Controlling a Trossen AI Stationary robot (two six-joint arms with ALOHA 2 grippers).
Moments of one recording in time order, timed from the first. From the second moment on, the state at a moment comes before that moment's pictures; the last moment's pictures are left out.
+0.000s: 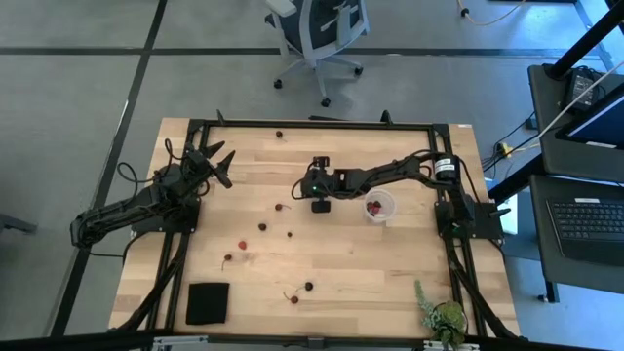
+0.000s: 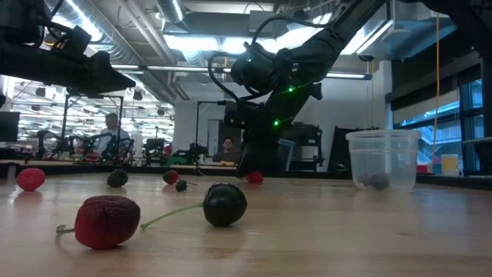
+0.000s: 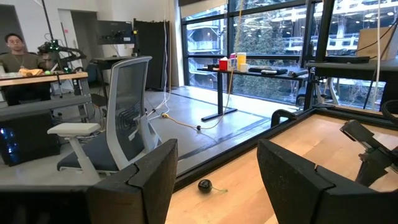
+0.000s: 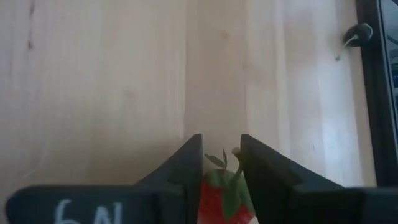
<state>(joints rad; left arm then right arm) 0.42 0.01 0.01 0.05 -0.47 0.04 -0.12 2.09 1.27 -0.09 0.40 -0.39</state>
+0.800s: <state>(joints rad) 0.42 0.01 0.01 0.05 -0.48 0.04 -0.06 2.02 1.34 -0.17 0.47 -0.40</state>
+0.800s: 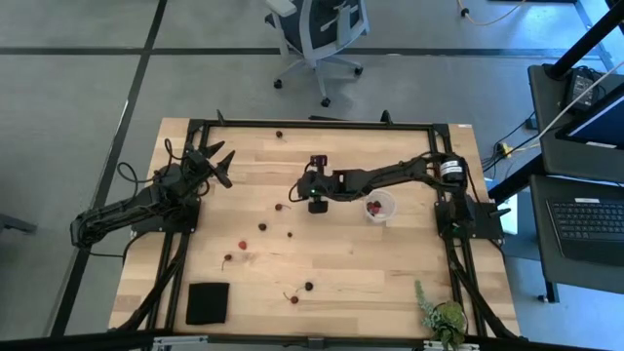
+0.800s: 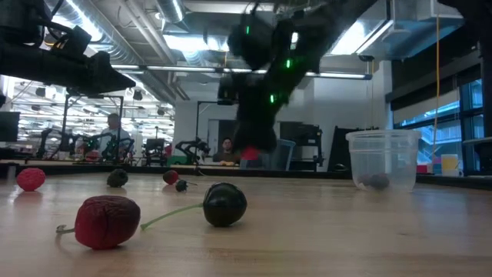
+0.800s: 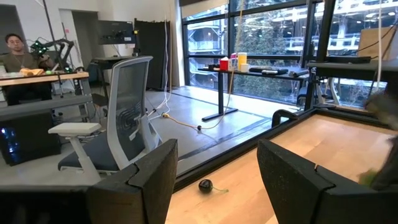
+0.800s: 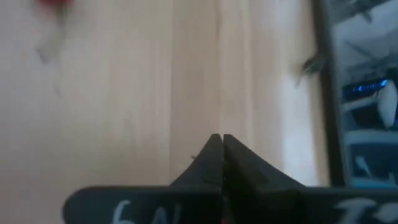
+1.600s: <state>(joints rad) 0.42 0.01 0.01 0.06 -0.48 0.04 0.19 1.21 0.82 -0.34 0.60 0.26</state>
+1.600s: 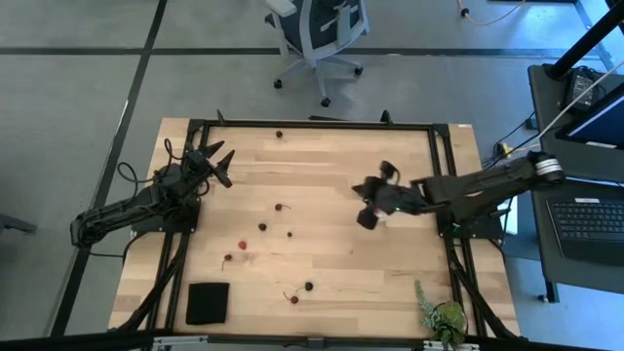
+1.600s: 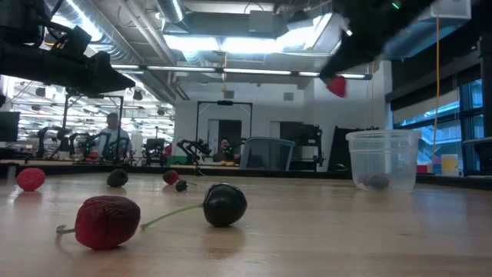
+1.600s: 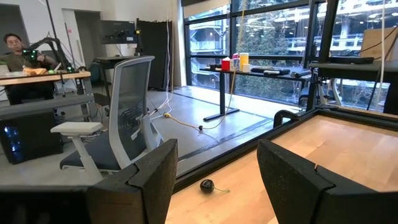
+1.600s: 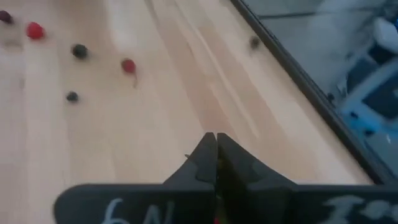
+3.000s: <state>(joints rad) 0.42 0.01 0.01 0.06 -0.48 0.04 0.27 1.08 0.34 -0.07 0.60 0.63</state>
